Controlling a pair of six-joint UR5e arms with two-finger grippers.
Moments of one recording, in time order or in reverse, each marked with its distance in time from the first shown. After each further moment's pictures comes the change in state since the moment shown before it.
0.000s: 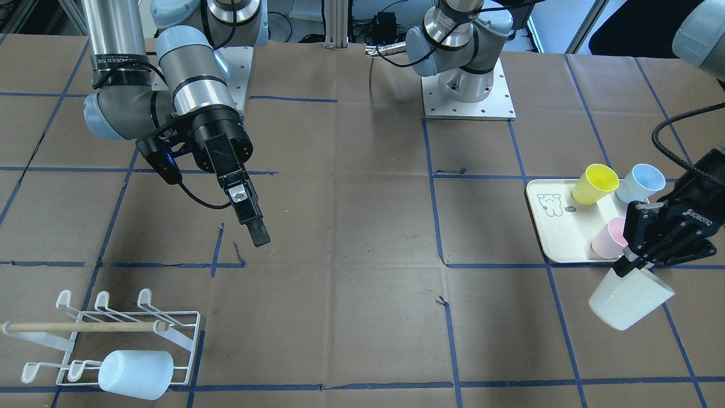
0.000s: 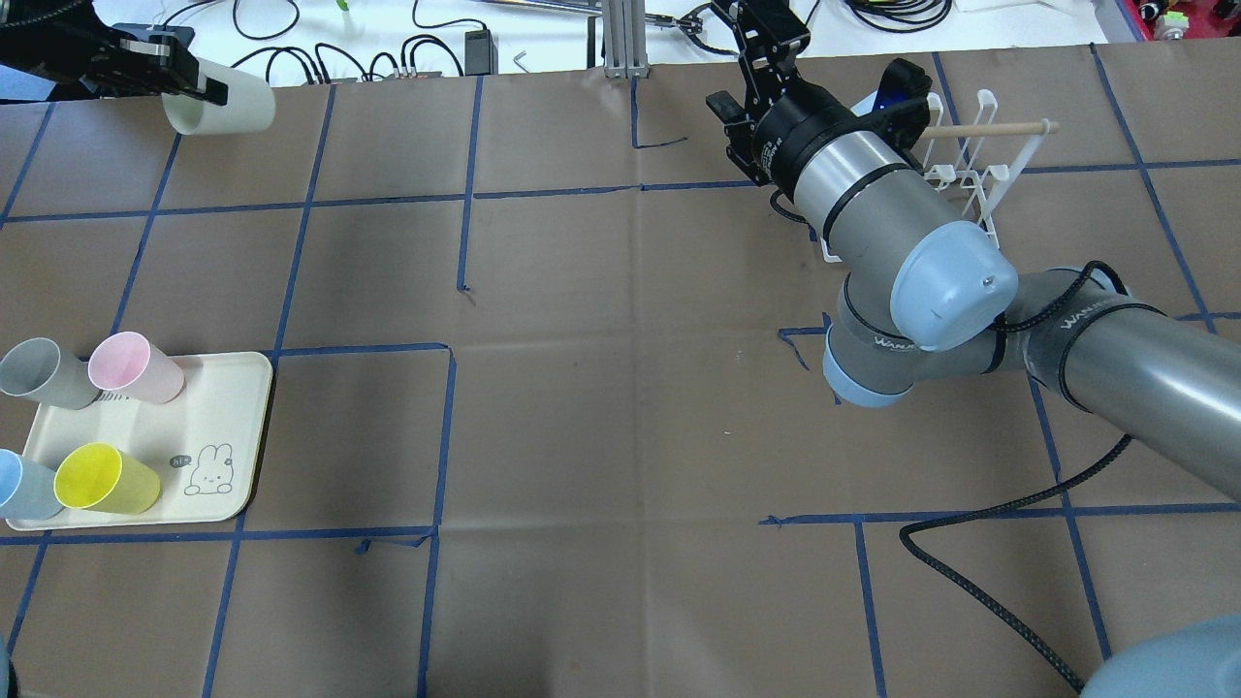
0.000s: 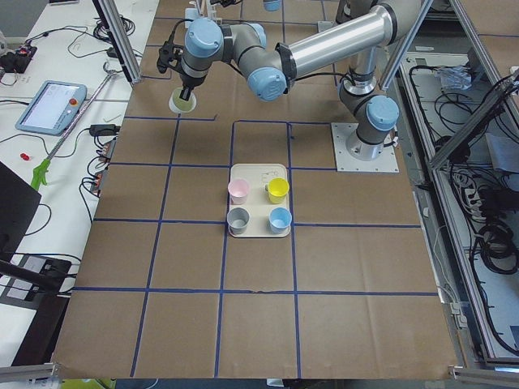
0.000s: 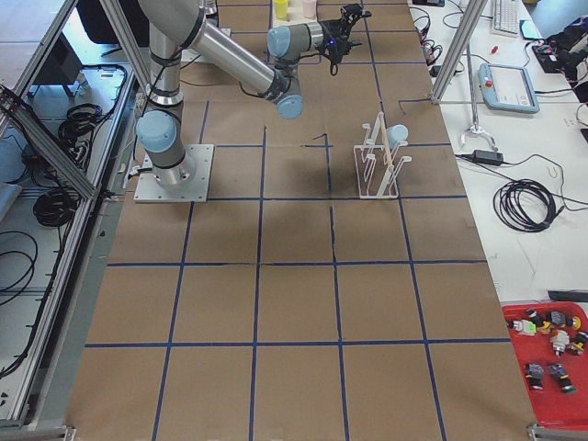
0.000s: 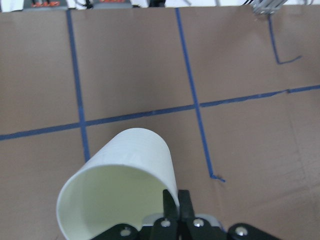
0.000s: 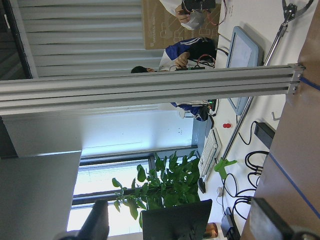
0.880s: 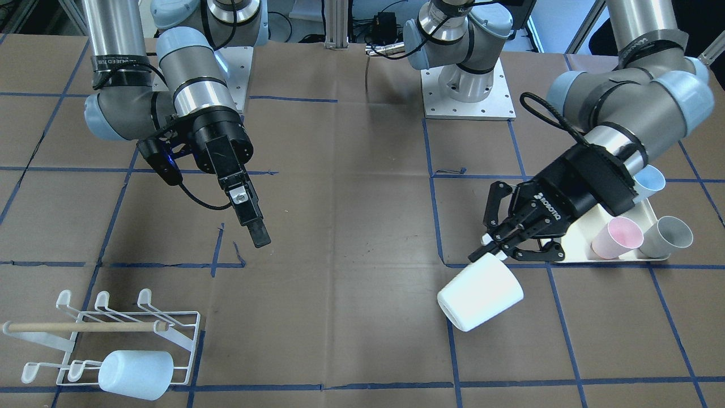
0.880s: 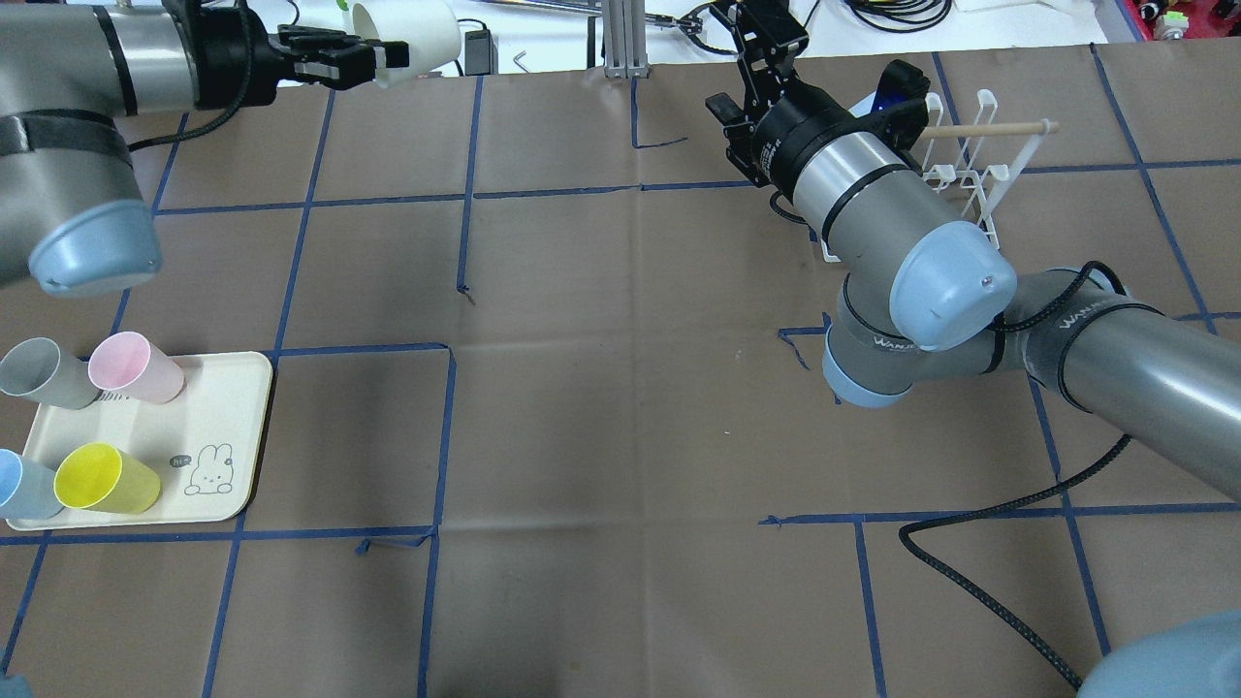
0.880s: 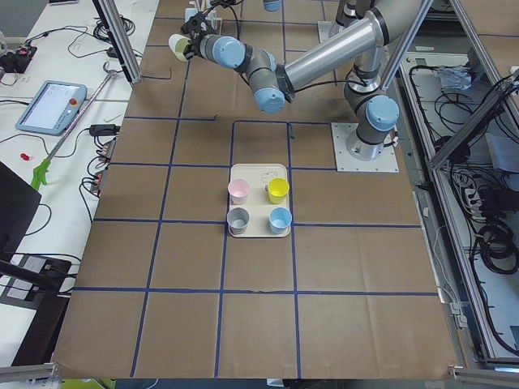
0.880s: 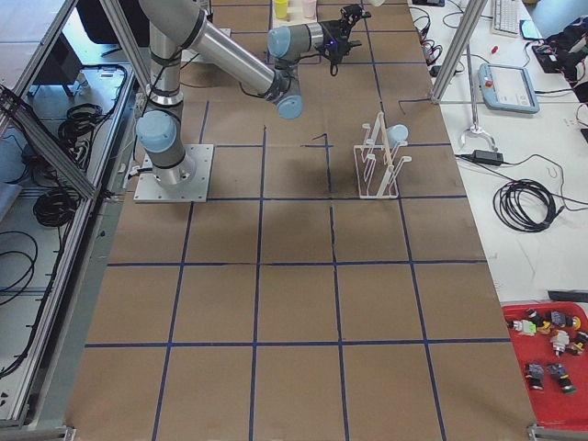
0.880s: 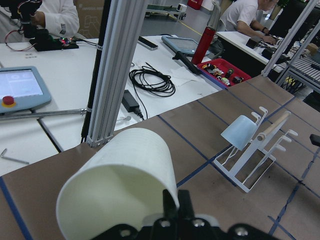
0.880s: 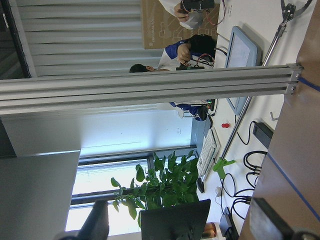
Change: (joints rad) left arm -0.150 0.011 -0.405 0.773 -0.464 0.043; right arm 0.000 0.002 0.000 0.001 0.001 -0.002
